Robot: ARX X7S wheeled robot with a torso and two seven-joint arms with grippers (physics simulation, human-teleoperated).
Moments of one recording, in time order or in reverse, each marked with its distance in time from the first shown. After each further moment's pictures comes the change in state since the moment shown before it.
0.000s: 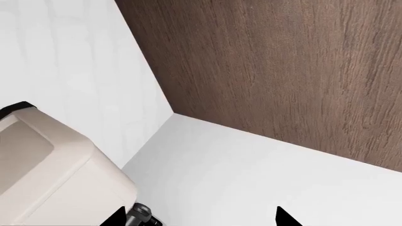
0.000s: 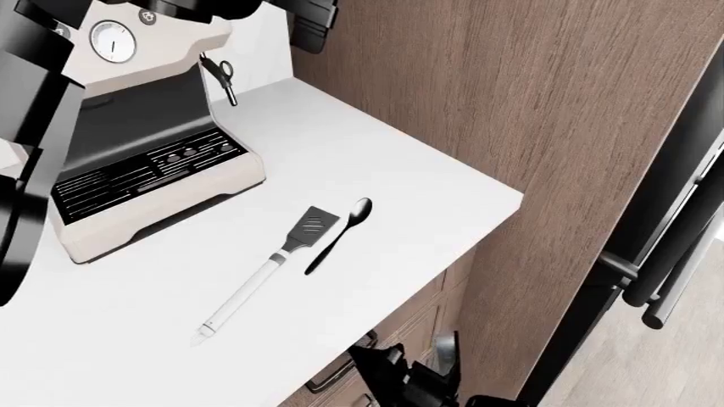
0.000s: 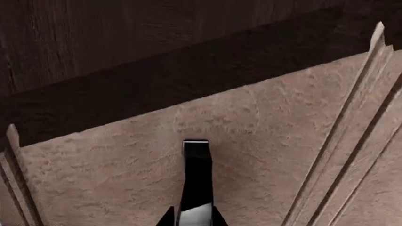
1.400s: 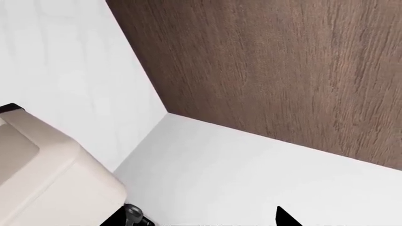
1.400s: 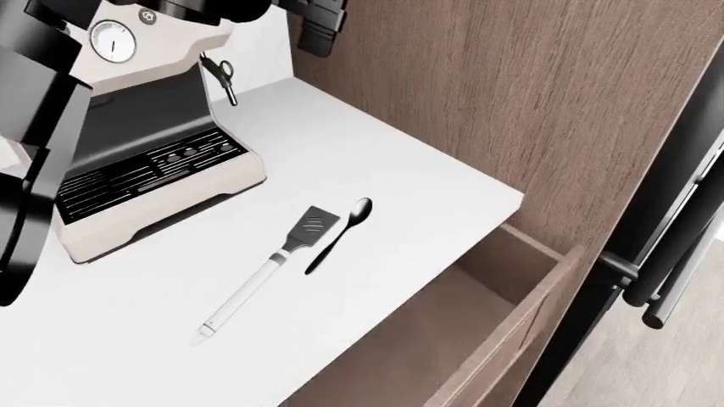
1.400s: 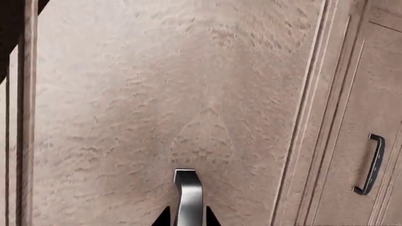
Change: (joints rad) left arm -0.001 0.011 0.007 0.002 -0.016 -0.004 0.000; right arm -0.837 0.299 0.317 -0.903 0.185 -0.245 0.275
